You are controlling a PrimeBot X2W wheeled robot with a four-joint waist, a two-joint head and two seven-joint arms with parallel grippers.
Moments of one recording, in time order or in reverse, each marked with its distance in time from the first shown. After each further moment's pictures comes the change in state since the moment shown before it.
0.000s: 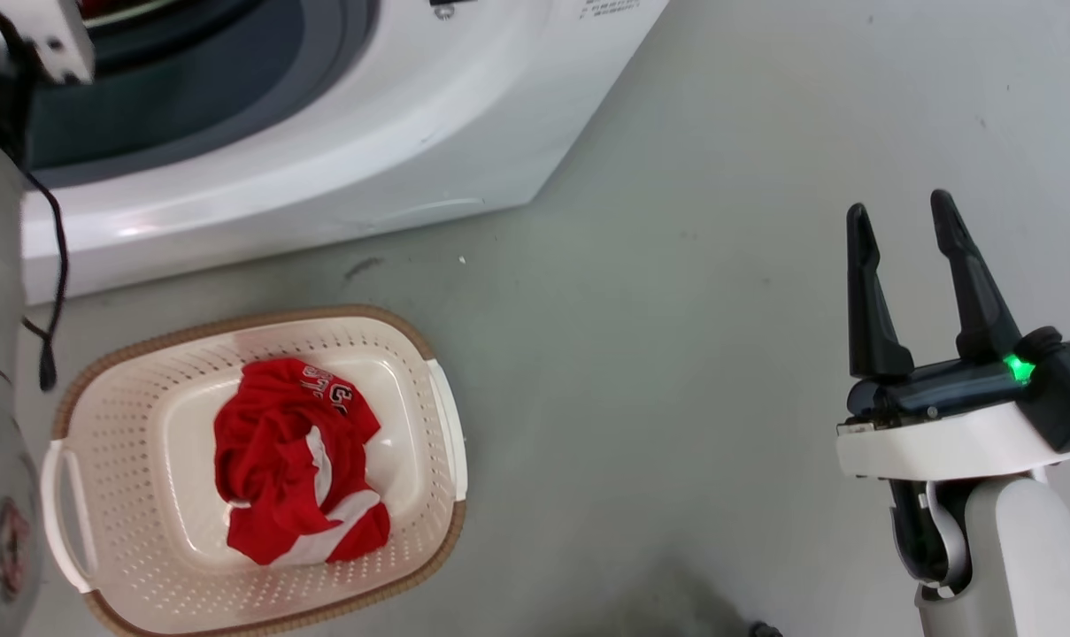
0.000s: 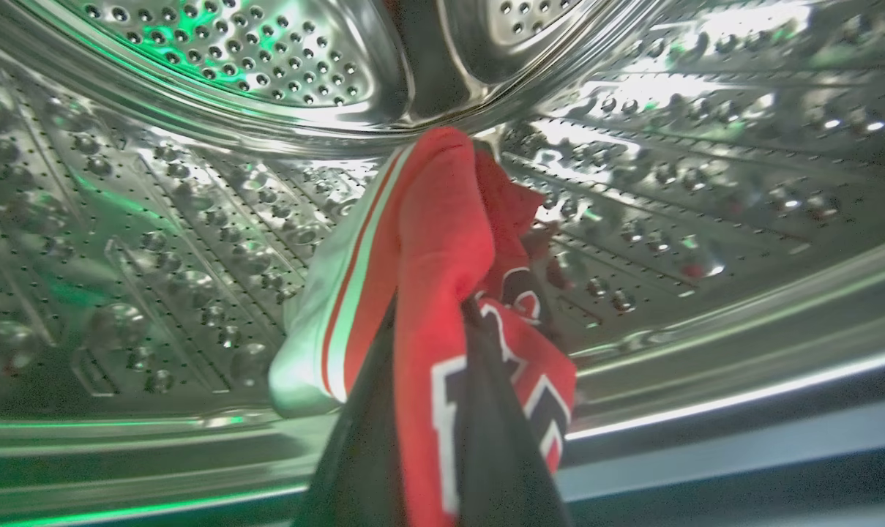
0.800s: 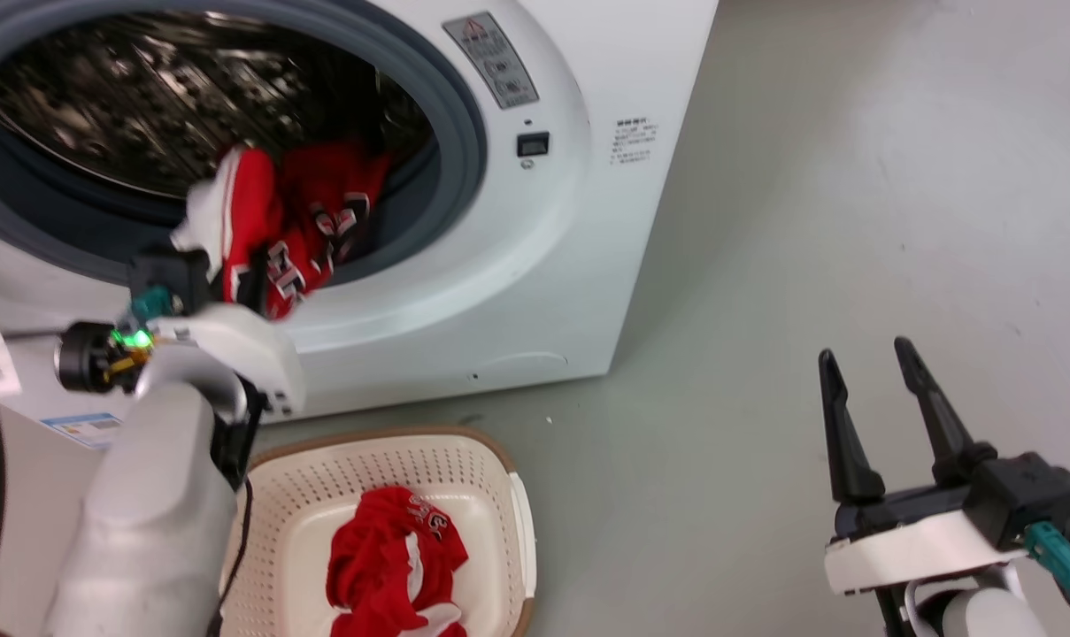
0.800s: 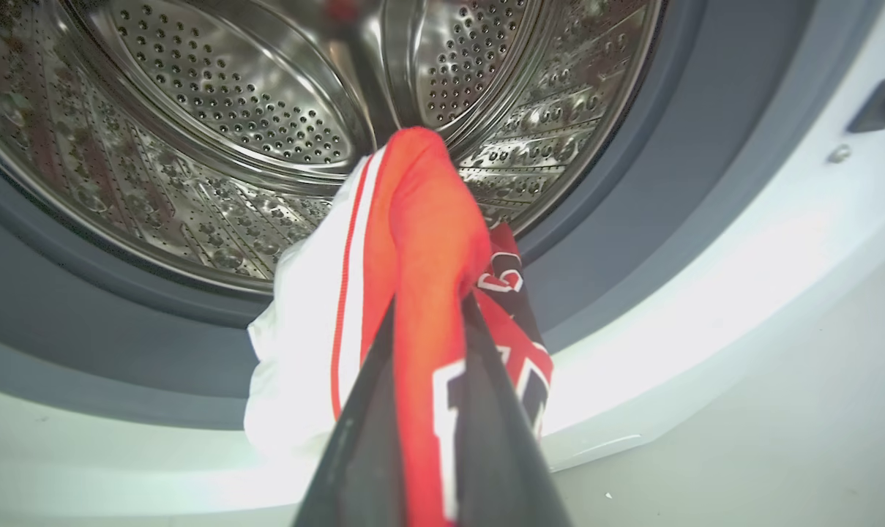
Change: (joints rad) left arm 0.673 -0.125 -0.045 -0.369 -0.140 -0.013 -0.220; right arm 0.195 0.000 -0.005 0.053 -0.084 0.000 0.000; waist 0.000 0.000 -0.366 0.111
